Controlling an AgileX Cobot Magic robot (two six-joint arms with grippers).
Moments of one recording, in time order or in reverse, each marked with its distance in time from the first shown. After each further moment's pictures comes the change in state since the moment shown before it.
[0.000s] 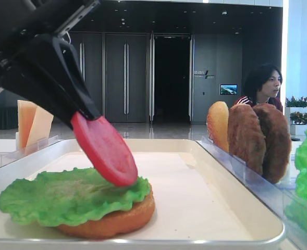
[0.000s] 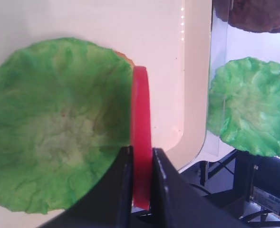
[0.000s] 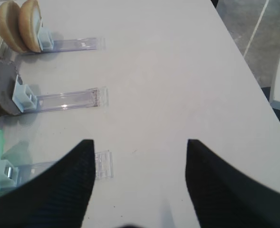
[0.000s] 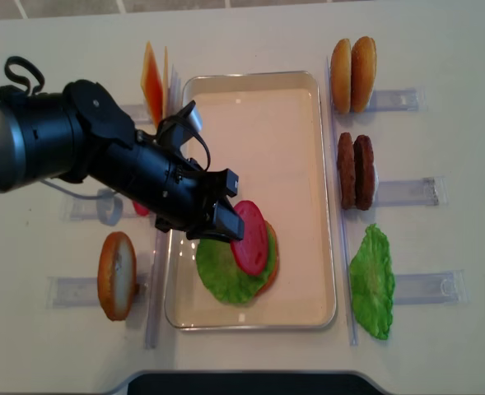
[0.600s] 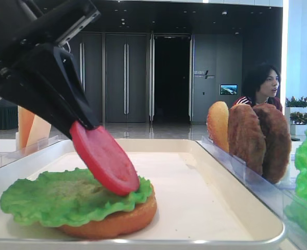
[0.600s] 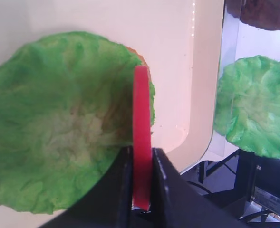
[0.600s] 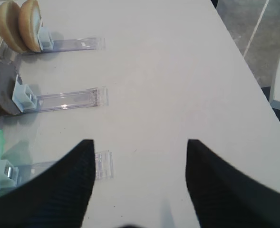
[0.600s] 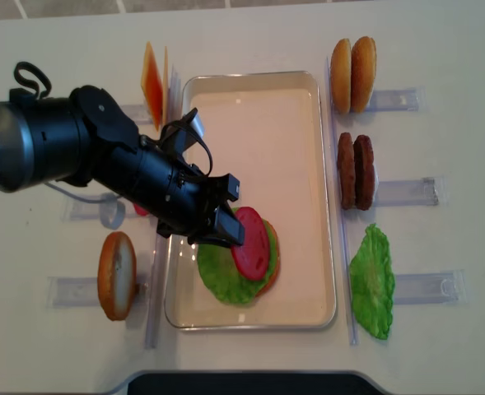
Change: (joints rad) left arm 0.000 0.023 0.006 -0.010 -0.001 -0.002; right arm 0.000 0.000 0.000 0.000 0.000 0.000
